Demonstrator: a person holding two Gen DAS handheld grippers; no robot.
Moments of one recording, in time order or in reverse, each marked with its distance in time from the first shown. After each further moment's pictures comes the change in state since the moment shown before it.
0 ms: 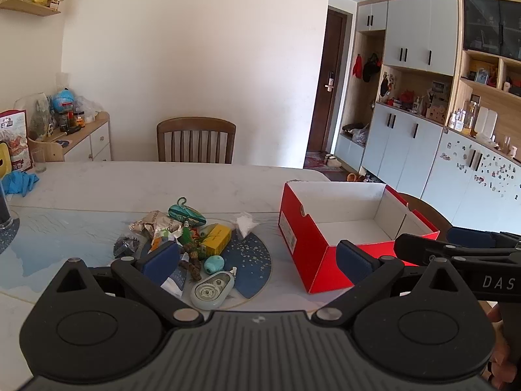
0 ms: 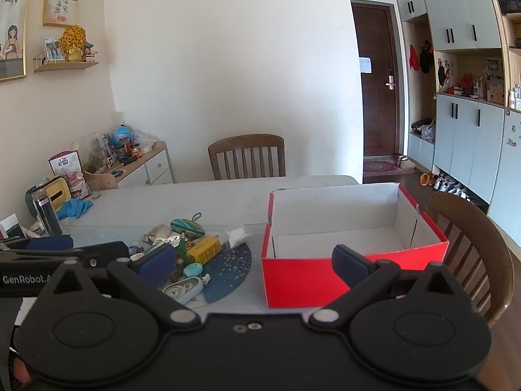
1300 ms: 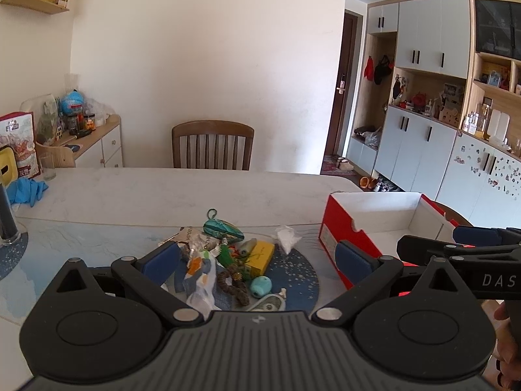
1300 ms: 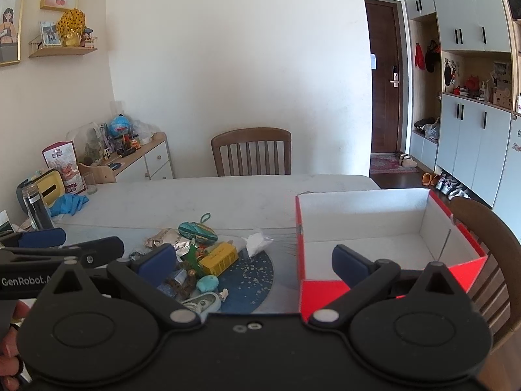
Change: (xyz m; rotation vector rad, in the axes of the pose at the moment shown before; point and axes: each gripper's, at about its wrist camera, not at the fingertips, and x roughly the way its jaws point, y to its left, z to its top) left arm 0.040 0.073 0.019 -0.003 -0.005 0.021; right arm 0.065 0.055 0.014 -0.031 0.031 -0.027
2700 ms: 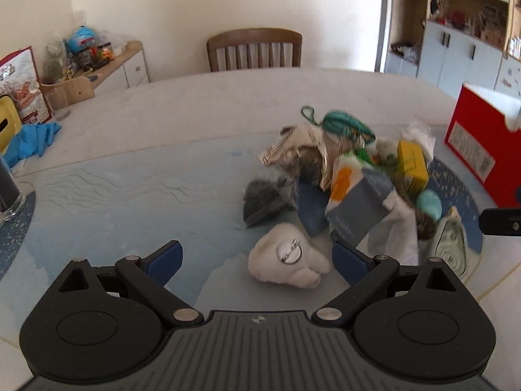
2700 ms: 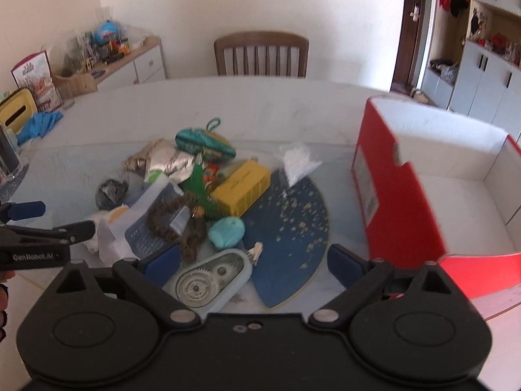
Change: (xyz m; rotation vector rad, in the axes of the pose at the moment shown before) left arm 0.146 0.140 -0.057 0.091 0.311 0.115; right arm 0.153 0.058 -0.036 -0.046 0.372 -0.035
